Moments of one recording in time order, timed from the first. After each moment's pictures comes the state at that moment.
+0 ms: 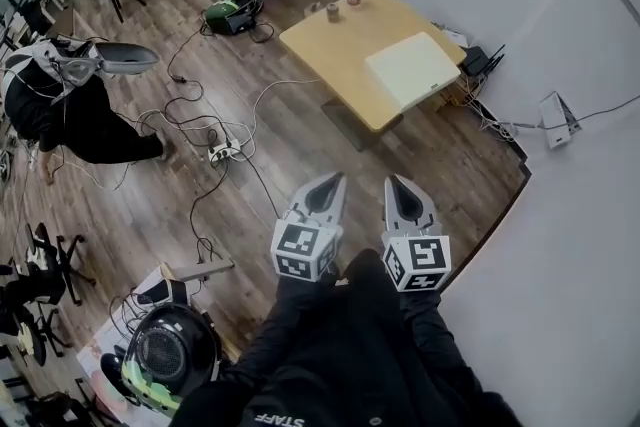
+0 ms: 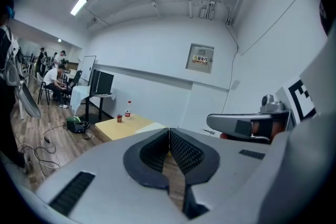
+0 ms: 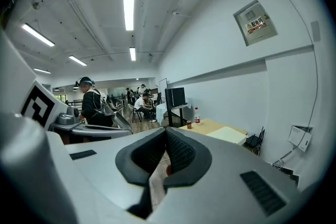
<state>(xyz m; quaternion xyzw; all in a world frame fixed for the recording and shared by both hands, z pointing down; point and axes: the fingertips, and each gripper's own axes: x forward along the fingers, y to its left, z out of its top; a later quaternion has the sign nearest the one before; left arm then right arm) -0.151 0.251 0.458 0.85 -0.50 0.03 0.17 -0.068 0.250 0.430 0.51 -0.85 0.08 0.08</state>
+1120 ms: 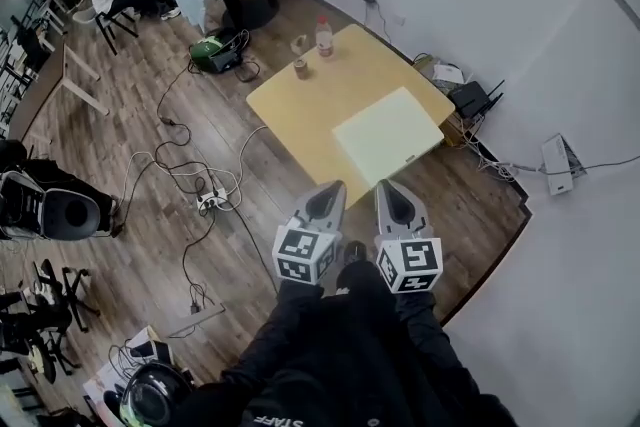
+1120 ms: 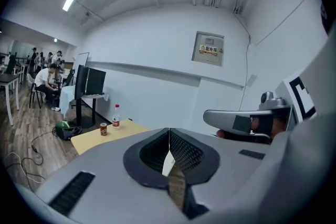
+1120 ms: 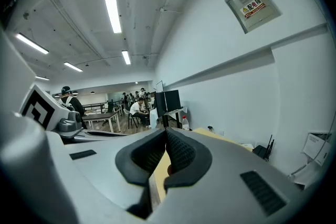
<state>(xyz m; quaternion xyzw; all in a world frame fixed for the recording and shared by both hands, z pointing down) -0.035 -0.026 0.460 0.85 -0.50 0.05 0.17 0.038 -0.030 0.426 0.50 -0.86 0.10 0.06</state>
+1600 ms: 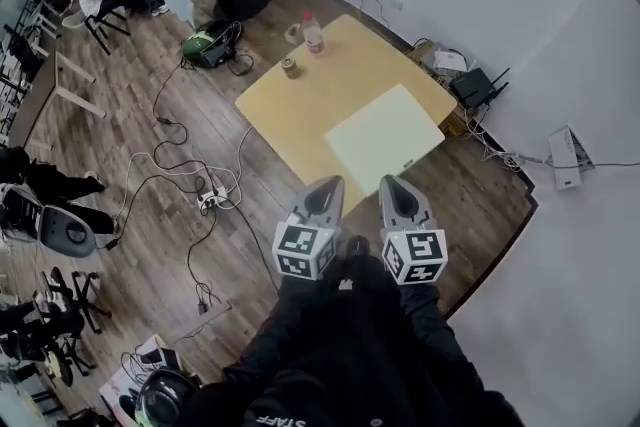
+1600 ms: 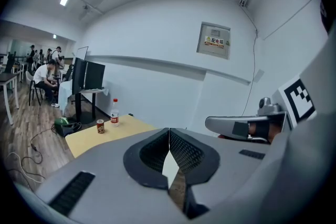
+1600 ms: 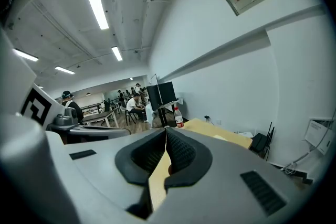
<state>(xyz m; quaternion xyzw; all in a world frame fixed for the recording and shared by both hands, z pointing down) -0.011 -0.105 0.489 0.84 -0.50 0.08 0.19 0.077 -0.111 0.473 0.50 -0.85 0.16 0.07</state>
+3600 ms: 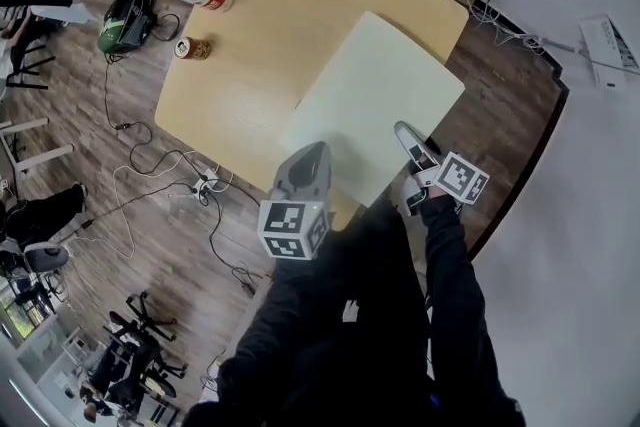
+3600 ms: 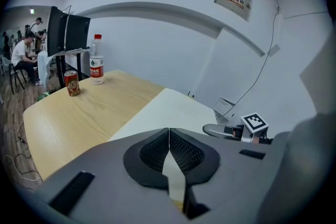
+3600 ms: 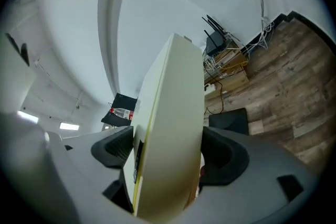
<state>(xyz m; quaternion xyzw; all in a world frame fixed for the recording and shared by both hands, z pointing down) 0.027 -0.275 0.746 0.83 -0.42 0.23 0.30 0.195 -0.265 0.844 0.51 -0.60 0.59 -0.16</state>
